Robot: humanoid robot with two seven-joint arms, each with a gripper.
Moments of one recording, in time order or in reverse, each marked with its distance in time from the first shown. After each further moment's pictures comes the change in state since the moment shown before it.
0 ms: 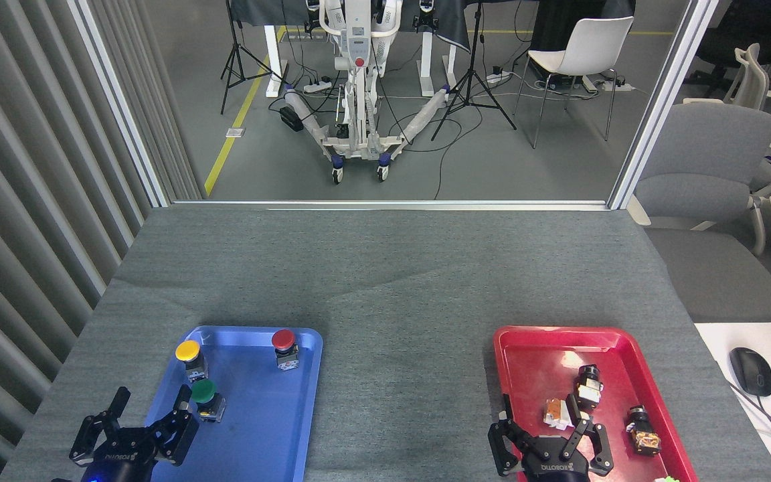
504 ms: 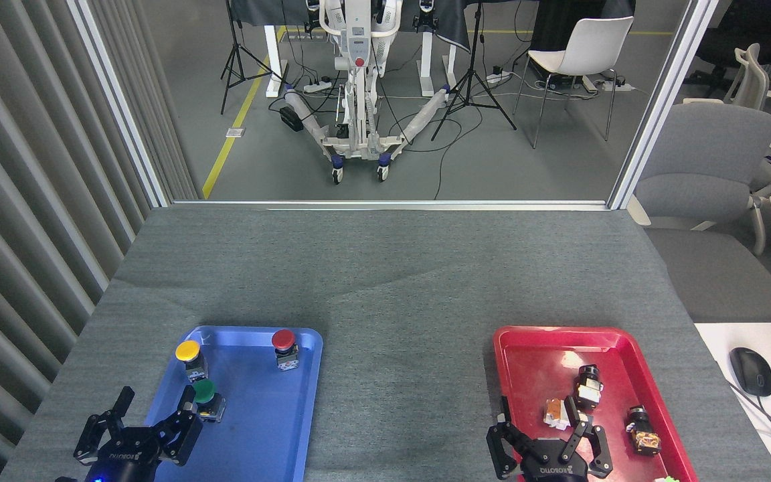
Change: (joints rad) left arm -0.008 -0.001 -0.010 0.012 -0.013 -0.002 0.007; right arm 0.011 -0.003 0.009 -0.008 -0.002 0.001 0.001
